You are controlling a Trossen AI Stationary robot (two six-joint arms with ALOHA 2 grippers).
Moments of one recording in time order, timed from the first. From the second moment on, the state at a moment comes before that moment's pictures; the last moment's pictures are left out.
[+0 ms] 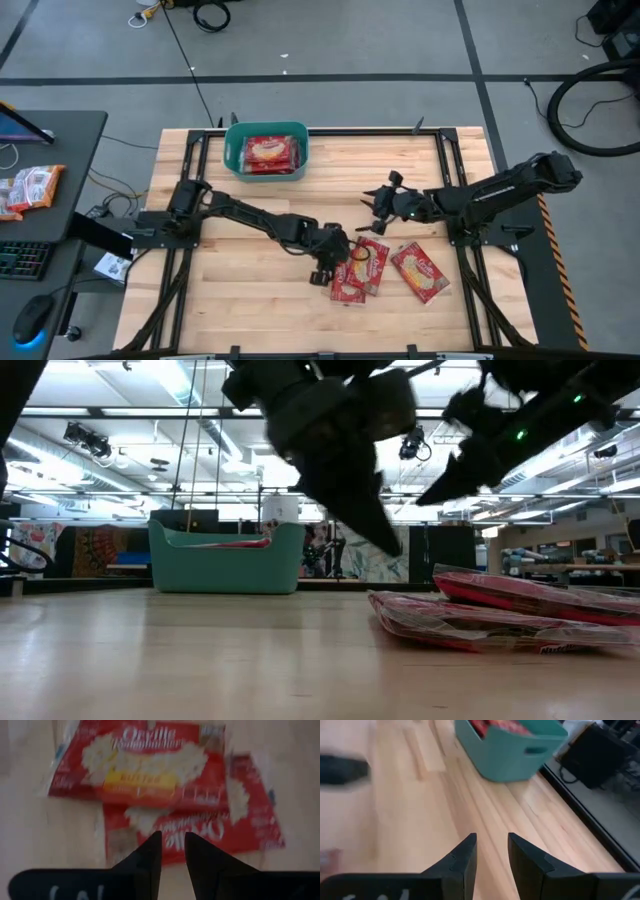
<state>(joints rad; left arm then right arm) -0.20 2.05 1.43 -0.28 0.05 0.02 0.11 1.17 0.50 0.12 0.56 0.06</state>
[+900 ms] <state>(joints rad) -0.20 2.09 1.43 -0.56 -0.27 -0.13 0.41 1.12 0.50 0.00 0.76 0.20</state>
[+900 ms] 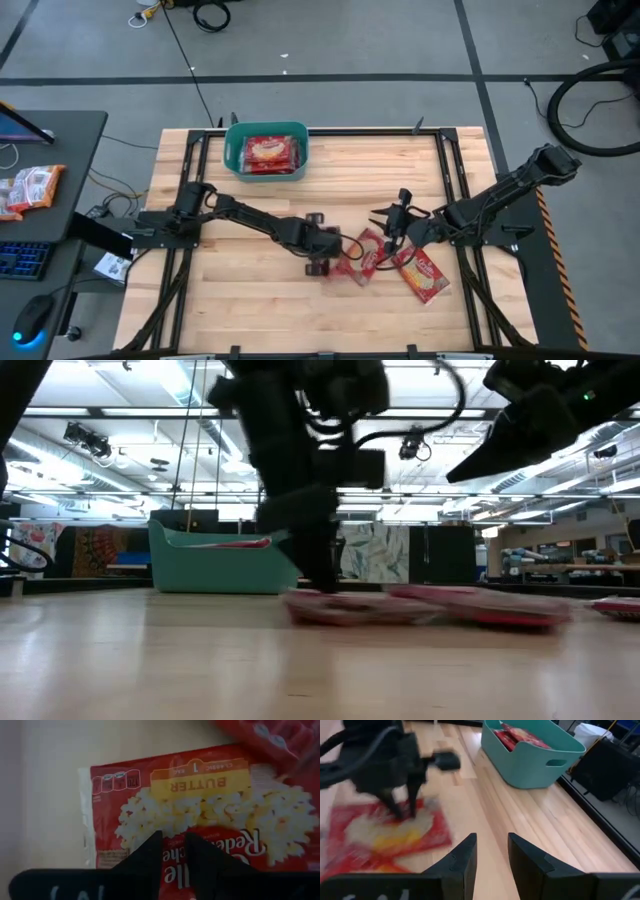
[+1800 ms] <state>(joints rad) -0.23 1.90 1.38 -1.05 -0.53 0.02 0.41 1.13 0.50 0.01 0.73 0.21</state>
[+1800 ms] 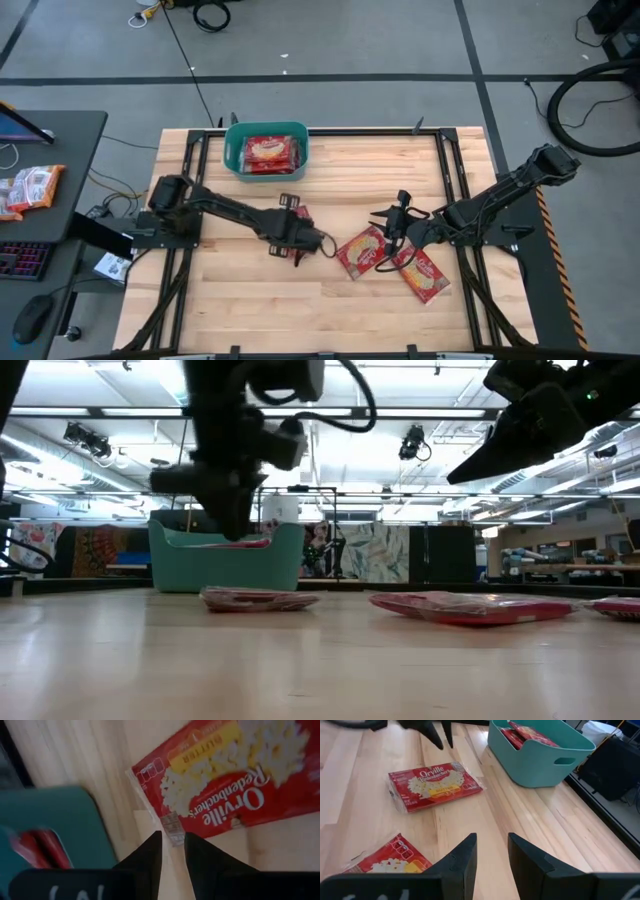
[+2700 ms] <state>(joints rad) -0.31 1.67 0.84 -0.38 -0.45 0.61 0.41 1.13 0.50 0.07 0.73 0.16</state>
